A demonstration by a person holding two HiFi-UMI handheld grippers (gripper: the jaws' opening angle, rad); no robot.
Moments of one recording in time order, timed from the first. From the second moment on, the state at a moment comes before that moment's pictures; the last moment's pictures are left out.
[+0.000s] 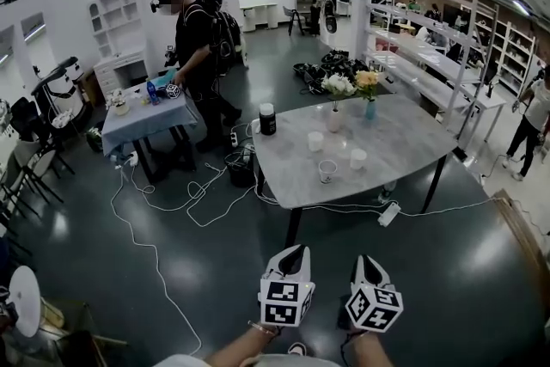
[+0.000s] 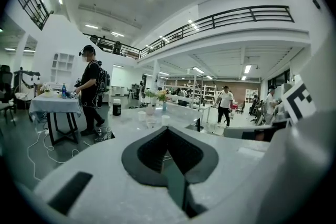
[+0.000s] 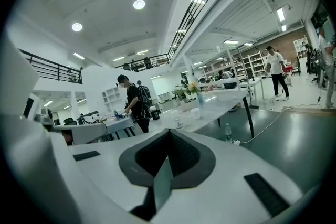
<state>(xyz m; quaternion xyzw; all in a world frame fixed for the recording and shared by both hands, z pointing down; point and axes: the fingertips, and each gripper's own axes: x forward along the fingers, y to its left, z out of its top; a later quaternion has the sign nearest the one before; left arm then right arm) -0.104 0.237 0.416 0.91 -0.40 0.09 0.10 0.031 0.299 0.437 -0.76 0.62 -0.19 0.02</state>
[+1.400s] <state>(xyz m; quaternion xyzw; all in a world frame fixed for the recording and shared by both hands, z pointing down) -0.015 0.059 0.437 0.90 -0.40 0.09 0.11 0.131 0.136 0.452 -0.76 0.62 -0.20 0.01</state>
